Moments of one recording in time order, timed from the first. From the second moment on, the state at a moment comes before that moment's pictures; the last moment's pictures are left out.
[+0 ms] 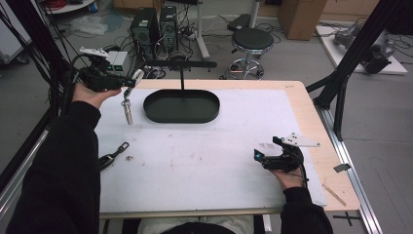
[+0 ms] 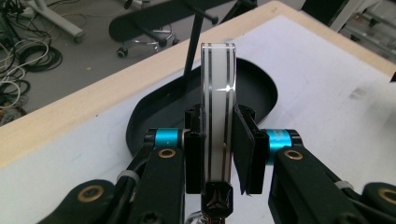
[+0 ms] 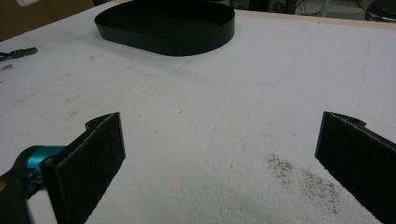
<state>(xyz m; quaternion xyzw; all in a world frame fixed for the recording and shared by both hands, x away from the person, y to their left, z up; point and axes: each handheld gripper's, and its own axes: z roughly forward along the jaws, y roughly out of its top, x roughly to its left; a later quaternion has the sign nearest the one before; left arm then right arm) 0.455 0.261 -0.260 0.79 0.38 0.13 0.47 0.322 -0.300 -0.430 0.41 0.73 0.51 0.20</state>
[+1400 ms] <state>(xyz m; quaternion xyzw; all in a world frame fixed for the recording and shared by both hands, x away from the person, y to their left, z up) 0.518 0.176 -0.210 0.78 0.32 0.18 0.51 0.319 -0.301 -0.429 0.40 0.74 0.51 0.20</state>
